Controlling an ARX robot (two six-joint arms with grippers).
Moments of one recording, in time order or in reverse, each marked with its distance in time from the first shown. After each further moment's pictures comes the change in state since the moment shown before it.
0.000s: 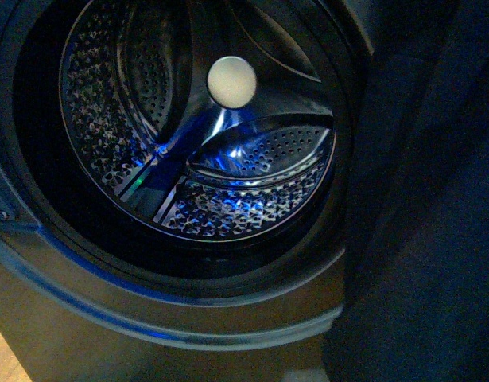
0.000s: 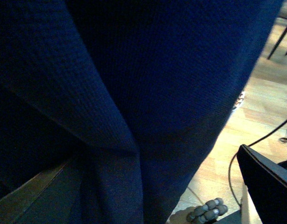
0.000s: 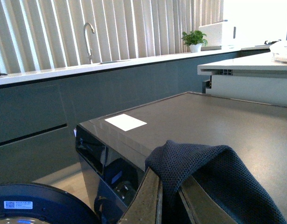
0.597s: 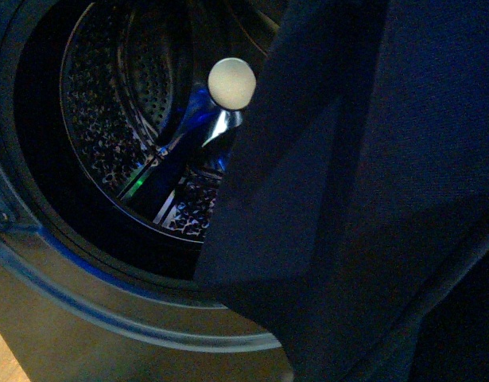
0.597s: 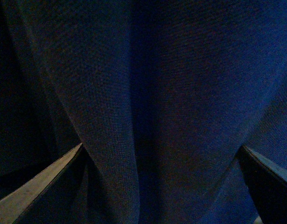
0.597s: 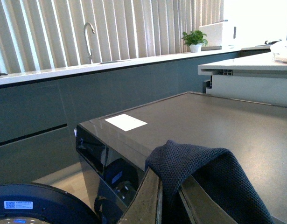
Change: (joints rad) left arm 0.164 -0.142 -0.108 -0.005 -0.009 0.040; right arm 0.000 0.000 0.000 0.000 0.000 0.000
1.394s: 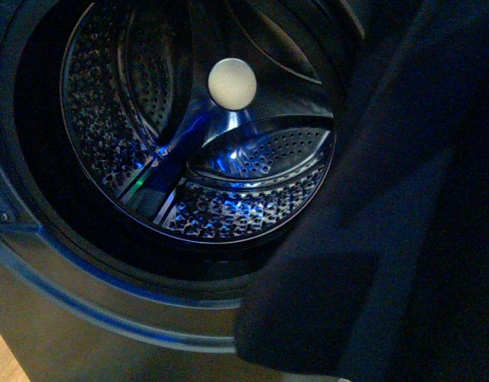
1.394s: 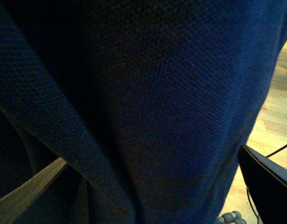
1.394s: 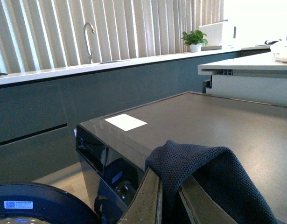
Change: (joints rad) left arm -0.164 0.061 -0.005 0.135 0.006 -0.085; right arm 0.000 0.000 0.000 0.000 0.000 0.000
